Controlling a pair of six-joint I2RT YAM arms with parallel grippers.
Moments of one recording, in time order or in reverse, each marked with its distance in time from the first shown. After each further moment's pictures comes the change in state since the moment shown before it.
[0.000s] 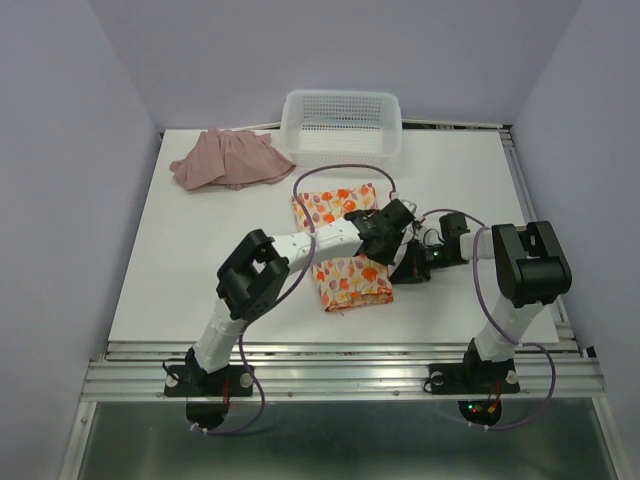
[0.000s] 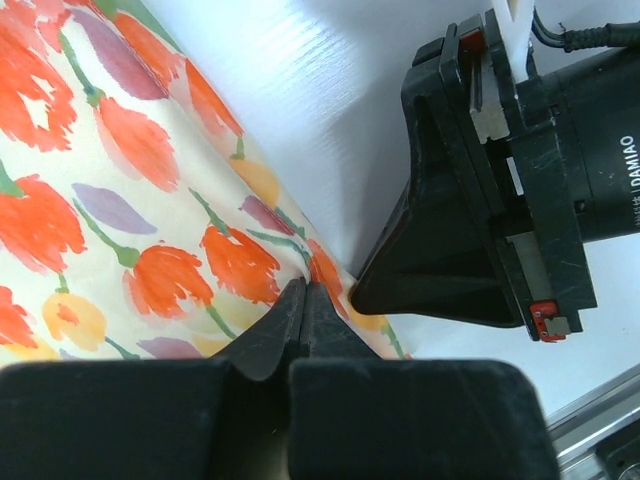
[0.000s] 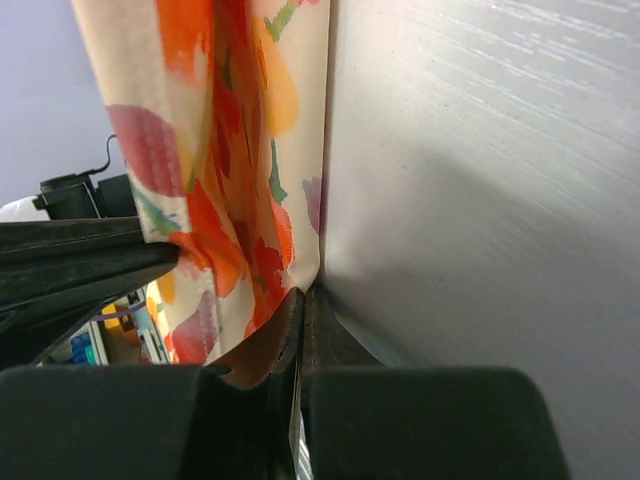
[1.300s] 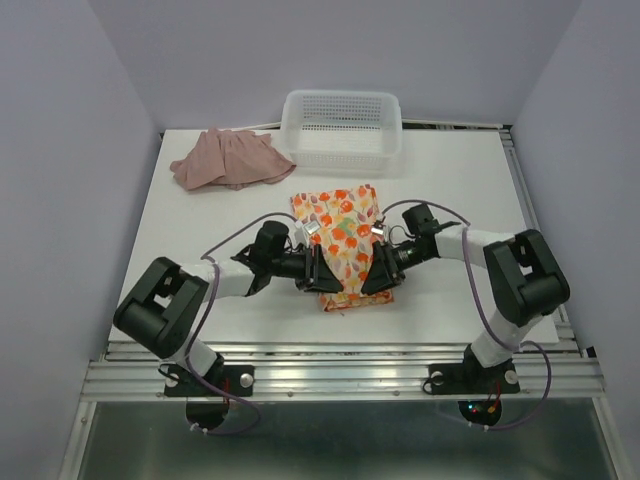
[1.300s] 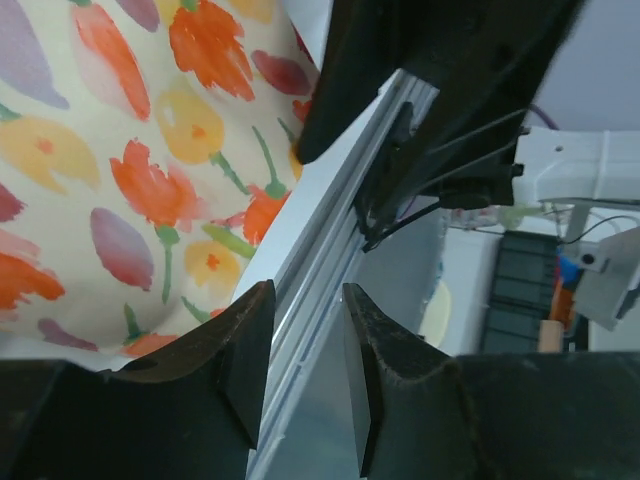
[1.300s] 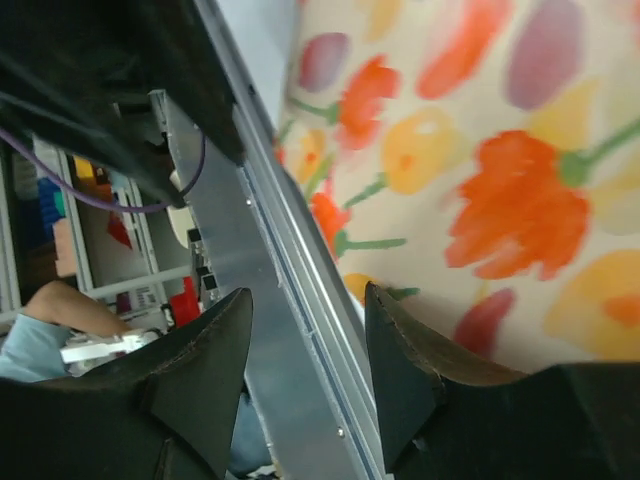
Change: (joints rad) left arm 0.439 -0.608 -1.112 0.880 0.937 -0.358; right arm 0.289 -0.165 0.125 -0.212 -0.116 -0.061
